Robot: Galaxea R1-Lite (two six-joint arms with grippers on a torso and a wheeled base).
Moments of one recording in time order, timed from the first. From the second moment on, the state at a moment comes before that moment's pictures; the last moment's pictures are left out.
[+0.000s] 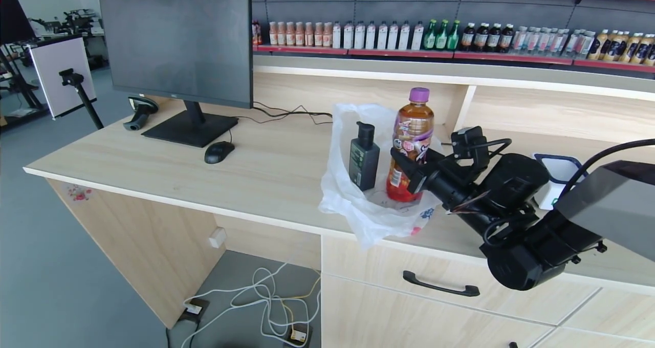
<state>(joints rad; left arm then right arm) 0.00 0.00 0.00 -0.01 0.00 -0.01 0.35 2.16 -0.88 -1.57 0.21 0.00</state>
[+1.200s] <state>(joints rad) 0.00 0.00 0.00 -0.01 0.00 -0.01 0.40 2.07 -0.78 -1.57 0.21 0.01</state>
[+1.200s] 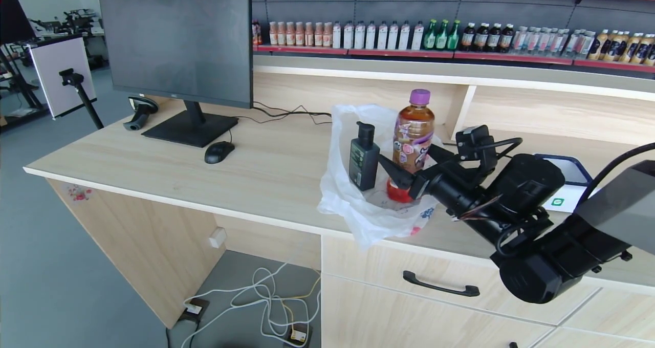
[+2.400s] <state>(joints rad) 0.00 0.00 0.00 -0.01 0.00 -0.01 0.37 1.29 -0.02 -1.37 0.18 -0.03</state>
